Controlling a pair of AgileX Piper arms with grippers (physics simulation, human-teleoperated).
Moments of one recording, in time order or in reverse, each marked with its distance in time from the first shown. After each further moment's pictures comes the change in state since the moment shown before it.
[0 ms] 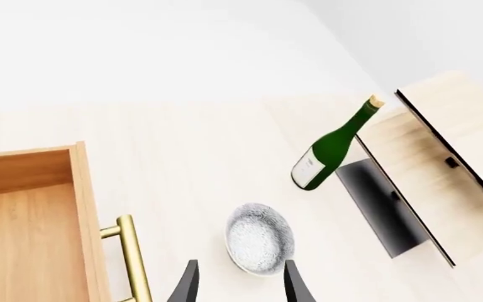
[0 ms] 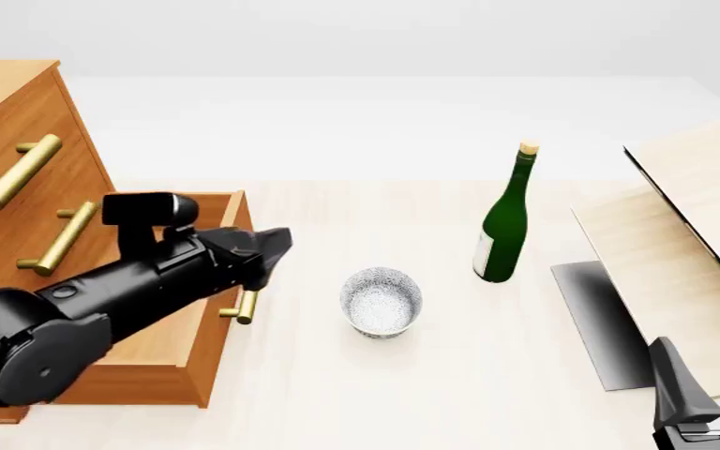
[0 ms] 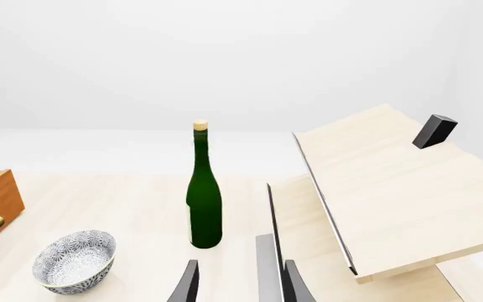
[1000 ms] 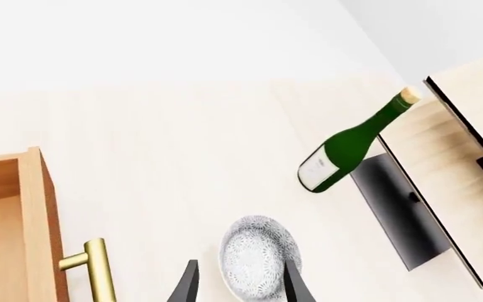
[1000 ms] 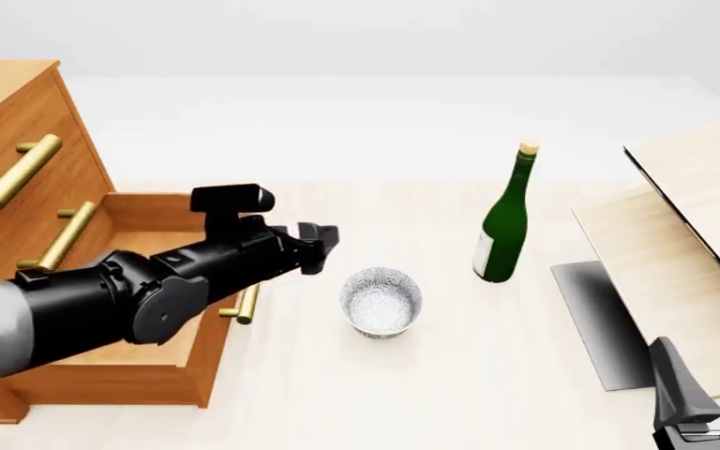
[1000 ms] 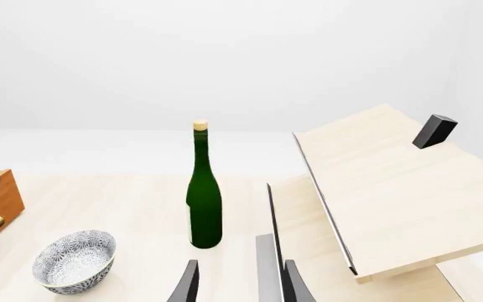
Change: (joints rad) left arm -0.026 0.327 -0.155 -0.086 -0.020; right arm 0.000 0.000 0.000 0.000 0.000
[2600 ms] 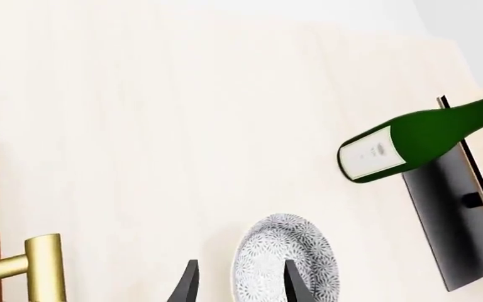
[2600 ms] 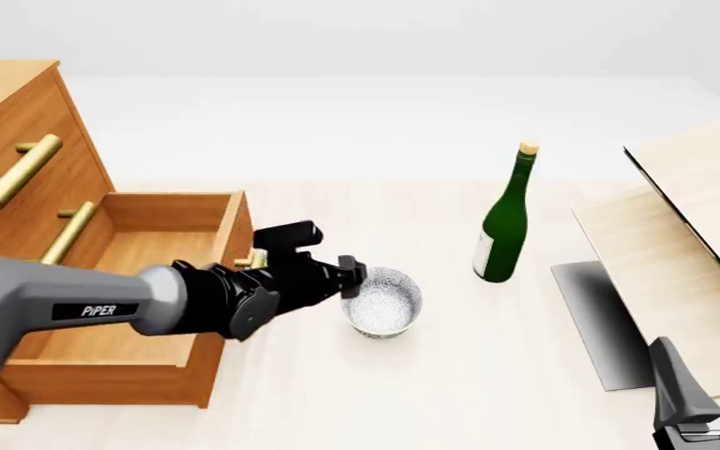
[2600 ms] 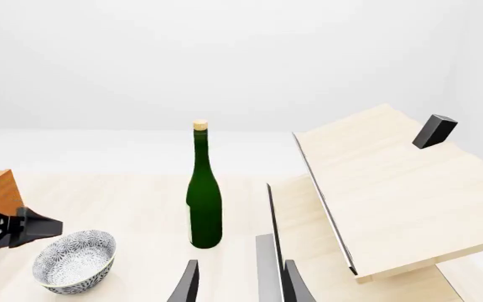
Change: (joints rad) left arm -0.019 0.386 -0.129 -0.070 -0.147; right arm 0.000 0.000 0.000 0.000 0.000
